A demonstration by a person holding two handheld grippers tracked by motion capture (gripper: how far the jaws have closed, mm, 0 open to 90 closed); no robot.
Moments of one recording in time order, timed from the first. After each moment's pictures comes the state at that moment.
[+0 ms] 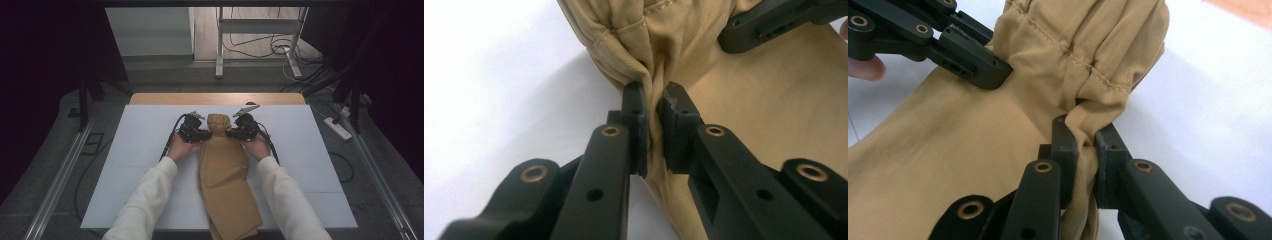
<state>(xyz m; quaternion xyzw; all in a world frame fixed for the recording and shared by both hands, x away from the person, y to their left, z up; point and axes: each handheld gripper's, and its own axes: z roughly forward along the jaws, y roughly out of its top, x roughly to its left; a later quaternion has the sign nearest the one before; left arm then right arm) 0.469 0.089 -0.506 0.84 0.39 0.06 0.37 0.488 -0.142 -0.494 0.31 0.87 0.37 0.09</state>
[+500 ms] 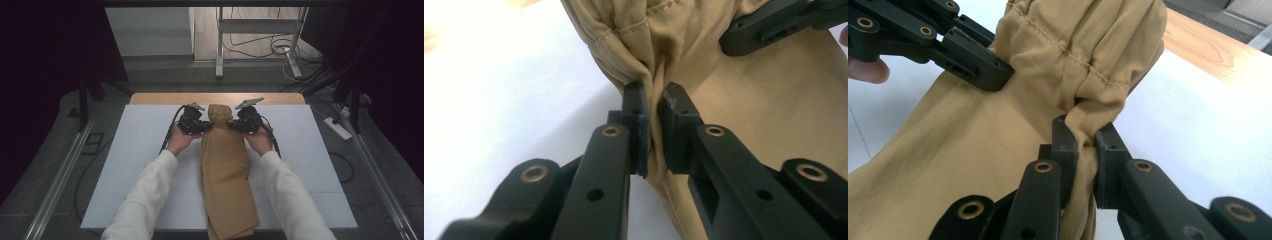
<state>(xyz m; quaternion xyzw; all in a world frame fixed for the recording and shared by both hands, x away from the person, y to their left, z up) 0.473 0.090 -0.475 0.83 0.38 0.08 0.39 0.489 -0.144 -0.462 0.30 0.86 0.39 0.12</state>
